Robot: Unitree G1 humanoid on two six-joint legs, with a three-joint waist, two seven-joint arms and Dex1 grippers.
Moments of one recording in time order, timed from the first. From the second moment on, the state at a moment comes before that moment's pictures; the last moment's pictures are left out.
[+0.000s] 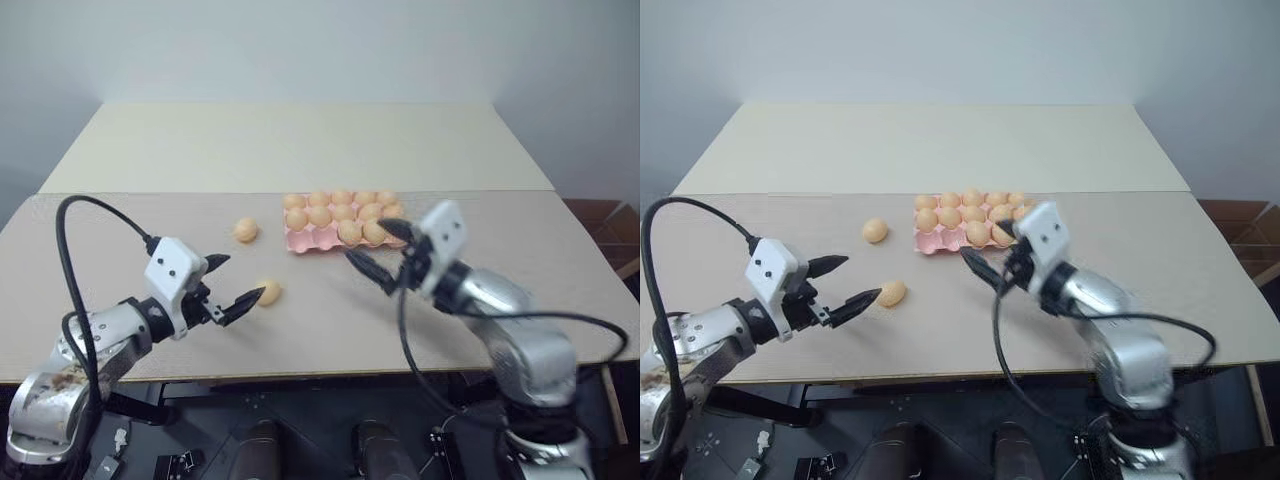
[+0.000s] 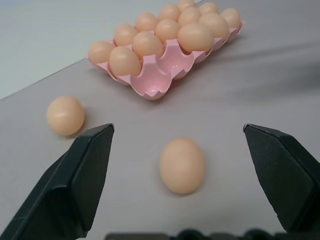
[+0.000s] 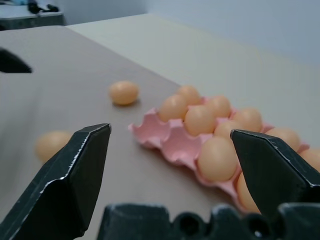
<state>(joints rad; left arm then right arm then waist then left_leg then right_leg) -0.01 0.67 0.26 -0.69 -0.56 0.78 -0.57 -0.29 -0.44 -0.04 -0.61 0.41 0.76 0.61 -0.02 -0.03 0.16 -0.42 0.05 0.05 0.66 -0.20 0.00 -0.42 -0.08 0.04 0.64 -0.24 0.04</state>
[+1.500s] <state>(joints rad) -0.36 0.52 -0.07 -0.42 -0.39 0.94 -0.41 -0.14 -0.77 -0.03 -0.81 0.62 0.77 0.74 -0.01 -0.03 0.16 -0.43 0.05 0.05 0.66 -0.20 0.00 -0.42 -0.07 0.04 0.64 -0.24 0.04</state>
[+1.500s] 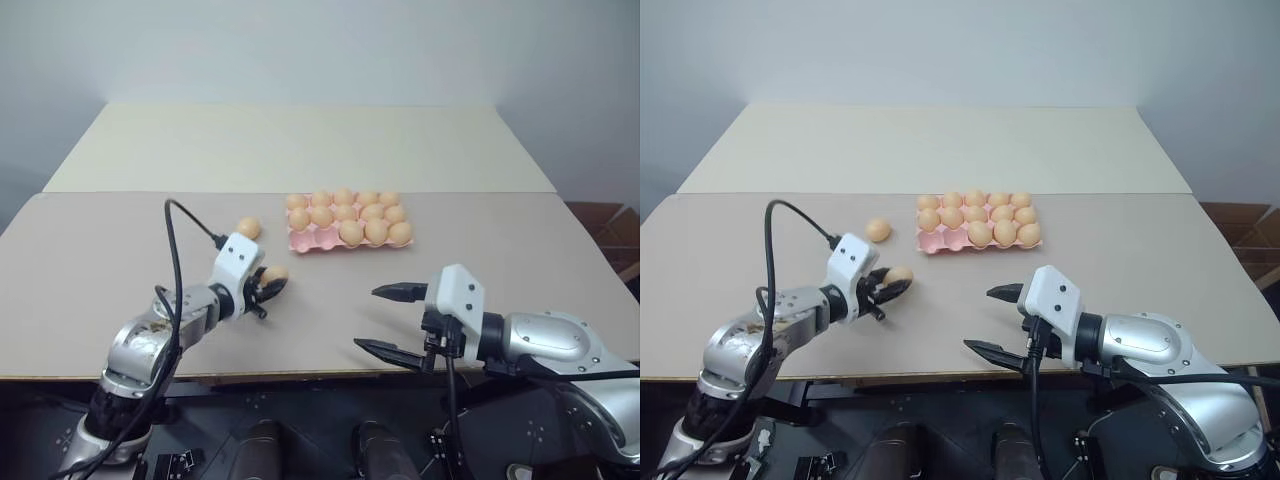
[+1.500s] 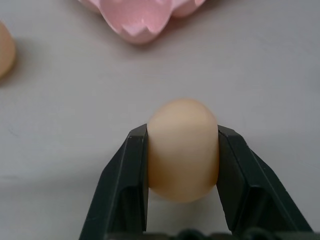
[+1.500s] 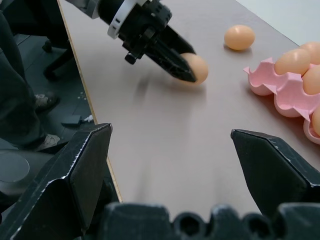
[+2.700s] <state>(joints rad) -0.67 0.34 -0.13 0.04 -0.12 0.48 -0.55 -0.35 -0.54 -0.11 -0.82 0.79 1.12 0.24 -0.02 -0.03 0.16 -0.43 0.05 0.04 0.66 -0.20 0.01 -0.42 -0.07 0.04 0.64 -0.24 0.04</state>
